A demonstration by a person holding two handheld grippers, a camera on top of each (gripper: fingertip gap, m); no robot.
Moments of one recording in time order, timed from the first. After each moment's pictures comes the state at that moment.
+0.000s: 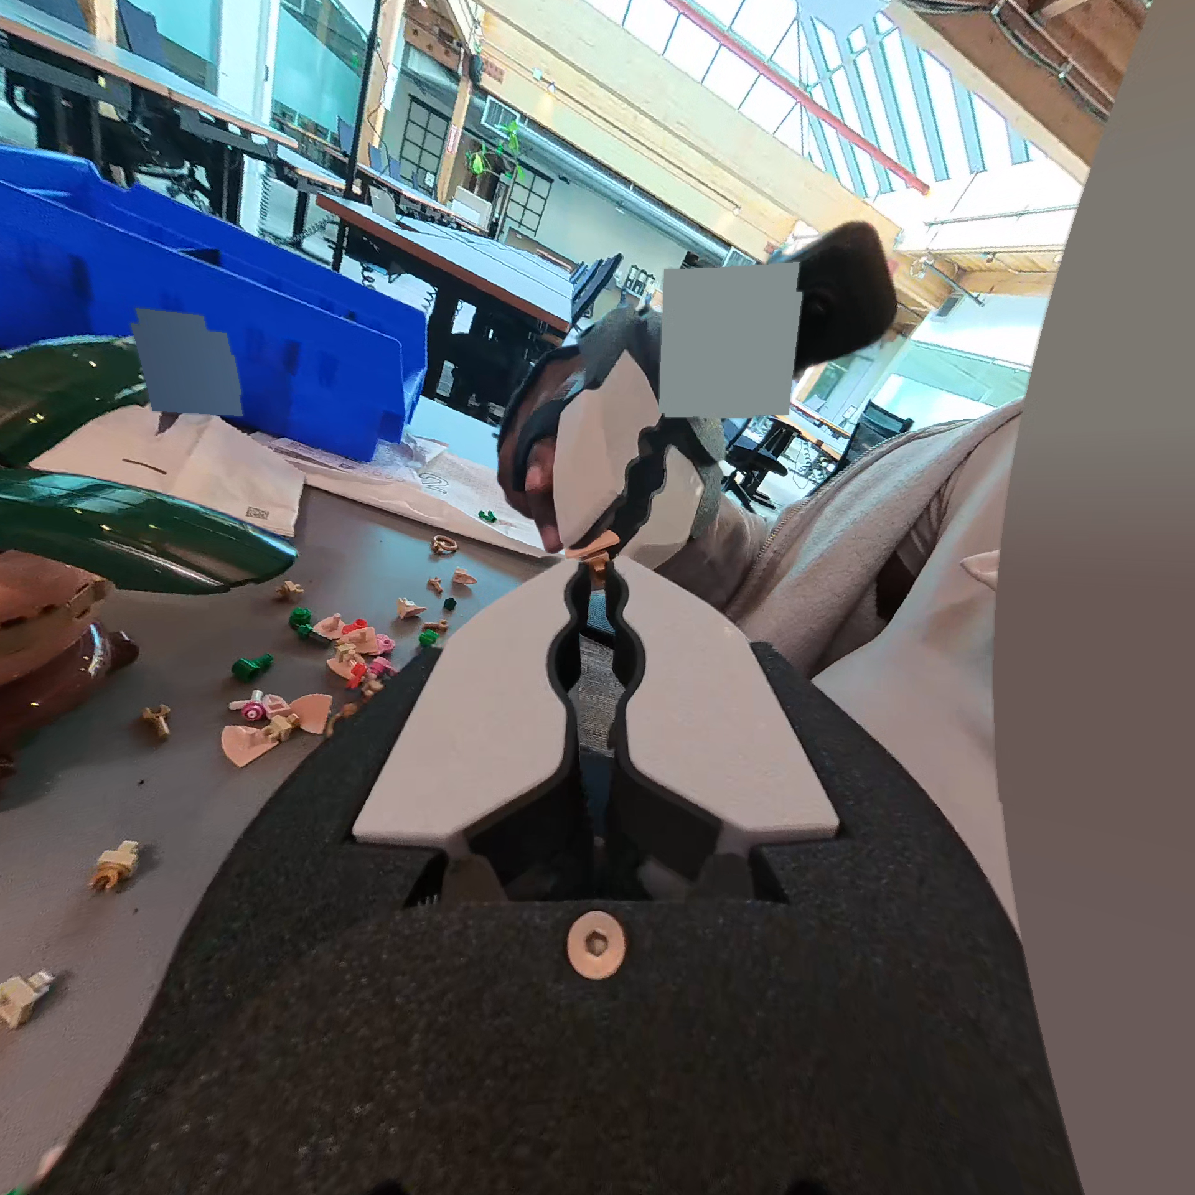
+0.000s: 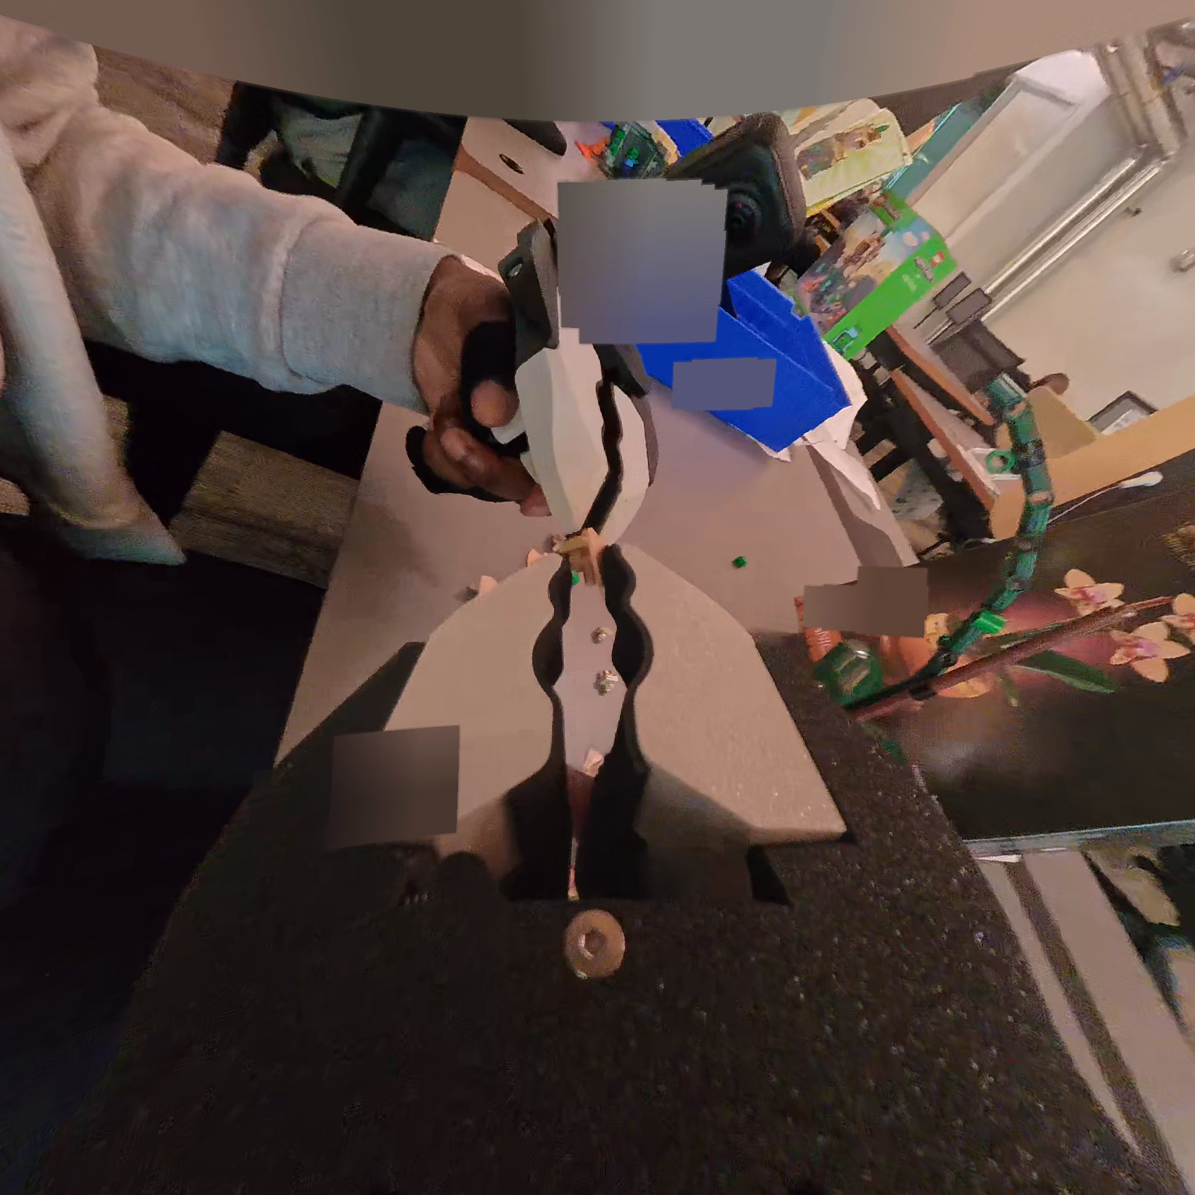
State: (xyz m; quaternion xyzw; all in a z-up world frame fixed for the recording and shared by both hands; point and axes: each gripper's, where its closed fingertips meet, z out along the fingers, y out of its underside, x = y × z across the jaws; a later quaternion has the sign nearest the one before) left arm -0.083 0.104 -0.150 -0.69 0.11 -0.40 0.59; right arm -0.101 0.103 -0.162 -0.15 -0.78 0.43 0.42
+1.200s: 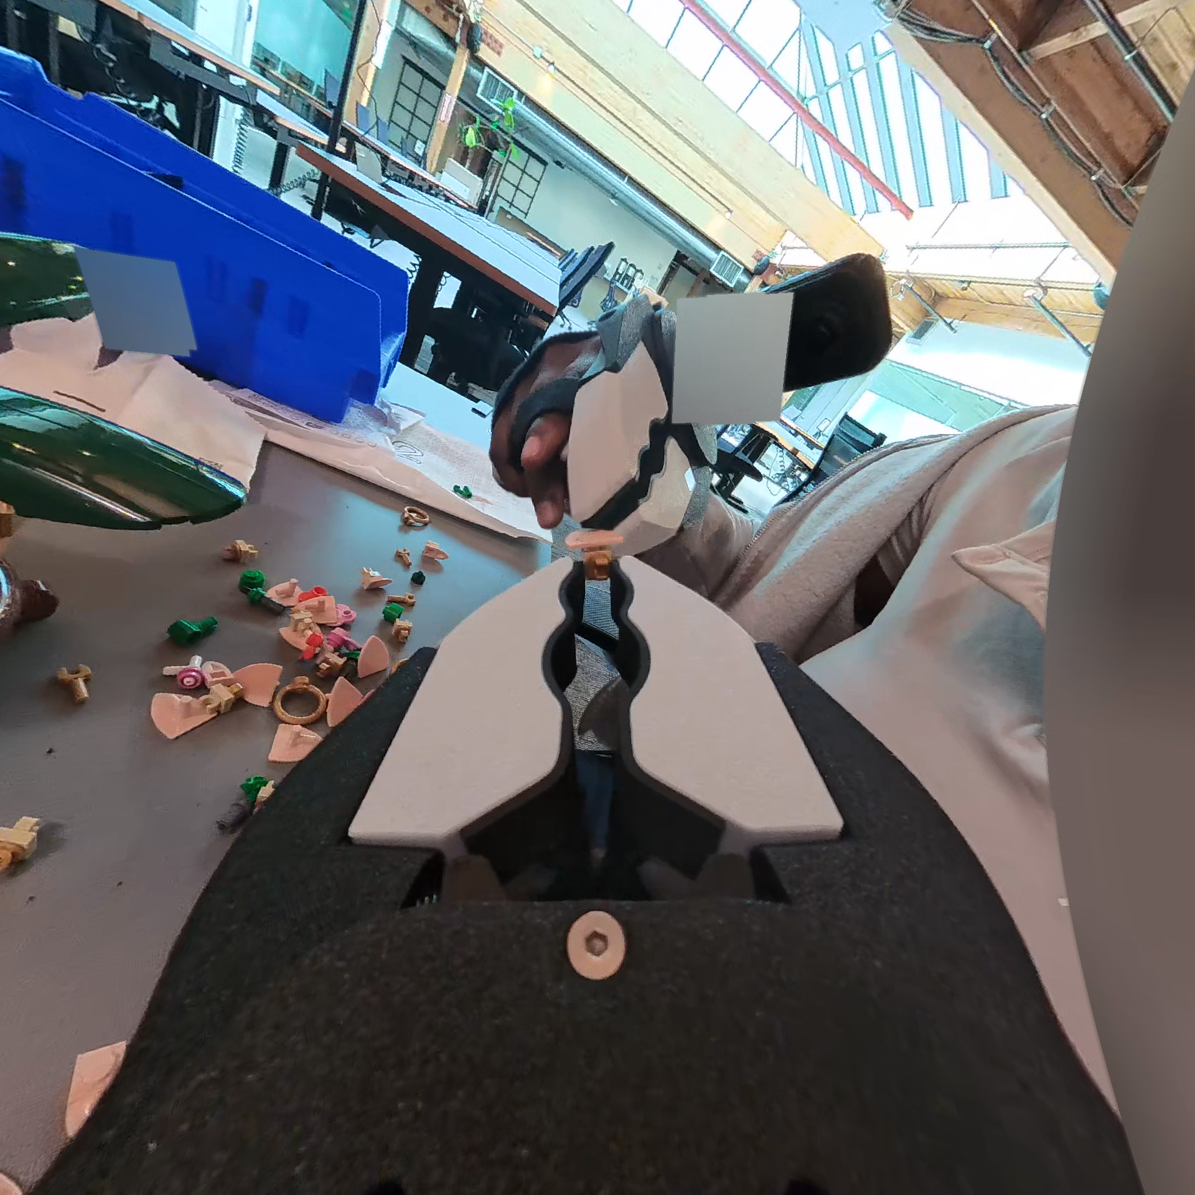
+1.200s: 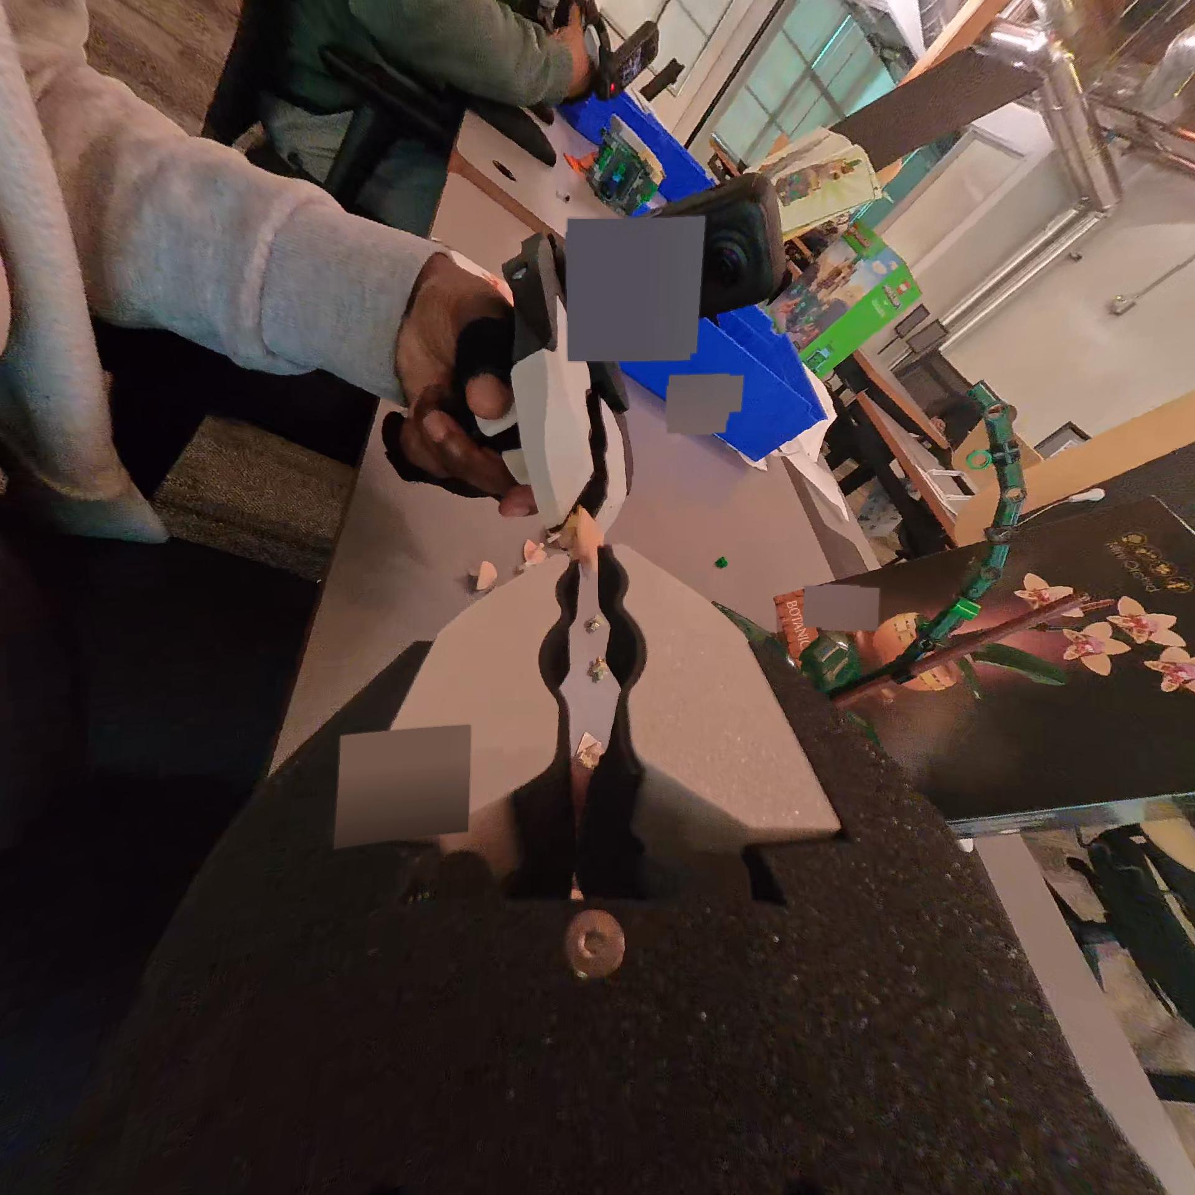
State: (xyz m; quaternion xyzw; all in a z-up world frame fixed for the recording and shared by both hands) left arm -0.073 0.102 -0.160 -0.70 0.09 -0.43 0.57; right arm -0.084 0.108 -0.159 -0.13 -0.78 0.43 0.45
